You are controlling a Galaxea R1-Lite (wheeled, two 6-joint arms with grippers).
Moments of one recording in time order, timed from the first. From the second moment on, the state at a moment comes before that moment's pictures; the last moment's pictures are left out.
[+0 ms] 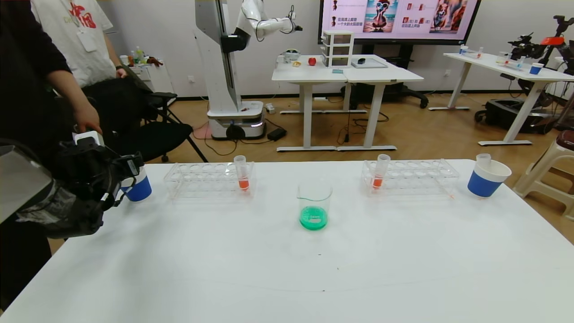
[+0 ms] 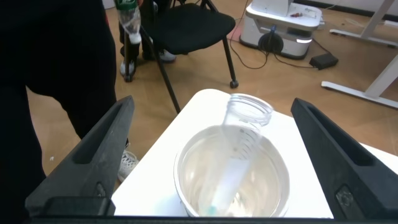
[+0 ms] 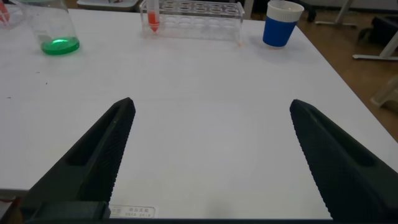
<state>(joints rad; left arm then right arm) 0.22 2.25 -1.06 -1.14 0.28 -0.07 0.01 0.00 0.00 0.01 0.01 -0.02</state>
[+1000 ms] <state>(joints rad) -0.12 1.85 -1.05 -0.92 0.26 -0.04 0.01 0.00 0.00 0.01 0.01 -0.02</state>
